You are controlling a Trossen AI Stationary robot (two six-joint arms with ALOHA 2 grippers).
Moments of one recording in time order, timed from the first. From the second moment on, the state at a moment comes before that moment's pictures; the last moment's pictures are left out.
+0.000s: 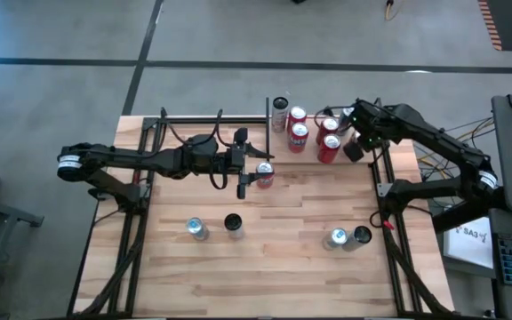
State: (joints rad) left arm 0.07 1.42 1.05 0.33 0.06 0.22; right arm -0.69 1.15 1.15 -1.37 0.25 0.28
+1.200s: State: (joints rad) left arm 0.07 1.42 1.05 0.33 0.06 0.21; right arm -0.69 1.23 1.17 -1.22 0.32 0.26
